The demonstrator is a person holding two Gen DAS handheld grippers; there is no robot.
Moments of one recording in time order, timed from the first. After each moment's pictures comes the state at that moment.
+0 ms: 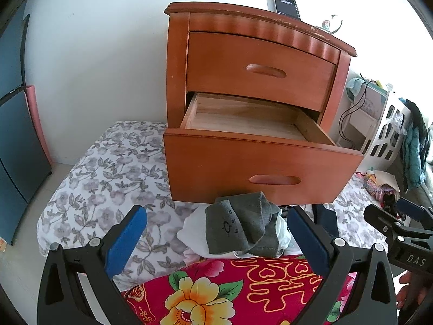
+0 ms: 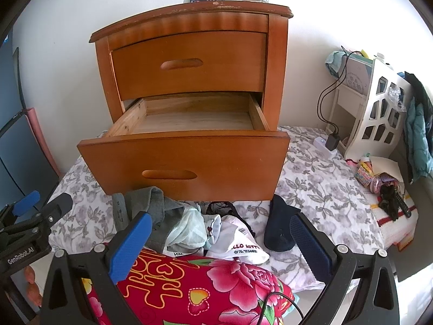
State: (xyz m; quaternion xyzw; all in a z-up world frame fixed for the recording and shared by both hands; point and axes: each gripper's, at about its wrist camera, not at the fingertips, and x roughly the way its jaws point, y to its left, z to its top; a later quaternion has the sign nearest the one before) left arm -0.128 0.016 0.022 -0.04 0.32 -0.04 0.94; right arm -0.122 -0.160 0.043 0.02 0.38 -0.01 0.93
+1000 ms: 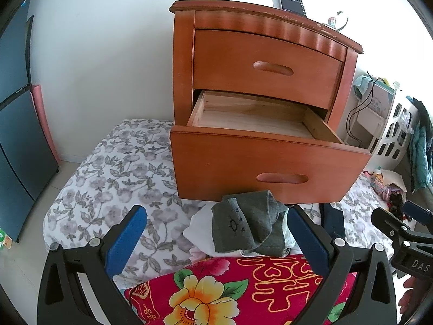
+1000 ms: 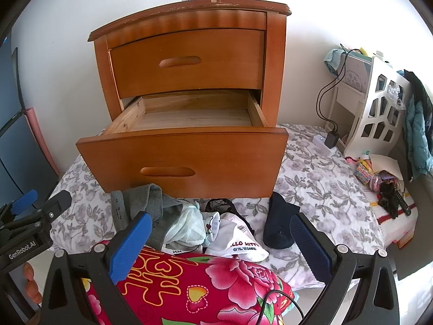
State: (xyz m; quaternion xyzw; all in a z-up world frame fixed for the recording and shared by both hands) left arm -0.126 0.016 0.021 -0.04 0.33 -0.02 0.94; right arm -0.123 -0.162 0.042 0.02 0.38 -0.01 0.92
